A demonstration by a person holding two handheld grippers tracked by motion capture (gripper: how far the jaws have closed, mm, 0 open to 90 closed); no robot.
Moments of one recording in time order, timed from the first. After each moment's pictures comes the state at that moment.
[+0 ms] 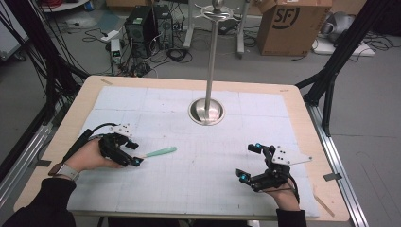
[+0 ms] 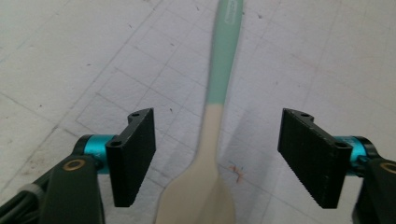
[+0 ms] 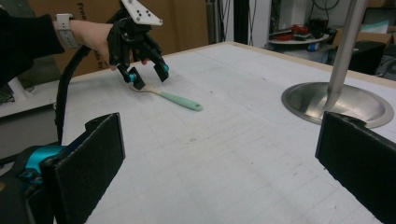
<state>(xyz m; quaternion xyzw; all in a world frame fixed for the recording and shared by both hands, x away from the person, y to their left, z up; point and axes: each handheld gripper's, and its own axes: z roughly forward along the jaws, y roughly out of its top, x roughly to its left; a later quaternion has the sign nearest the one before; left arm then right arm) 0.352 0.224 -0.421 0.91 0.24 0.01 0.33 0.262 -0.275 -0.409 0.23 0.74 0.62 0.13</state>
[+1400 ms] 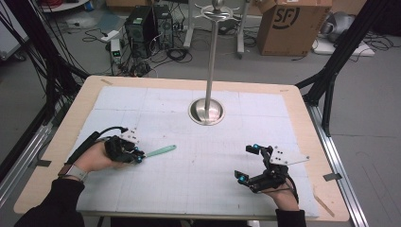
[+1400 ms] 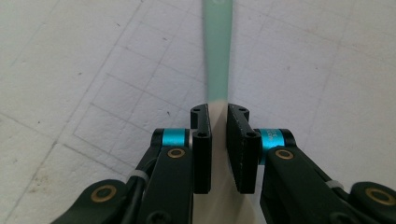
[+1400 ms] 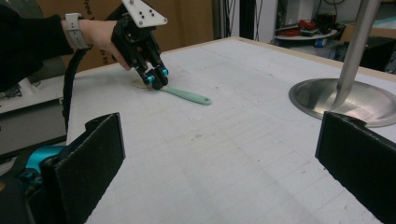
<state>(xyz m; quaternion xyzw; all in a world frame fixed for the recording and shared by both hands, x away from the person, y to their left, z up) 0.344 0.208 -0.421 0.93 0.20 0.07 0.29 0.262 -0.272 -0.411 0.23 0.75 0.61 0.12</state>
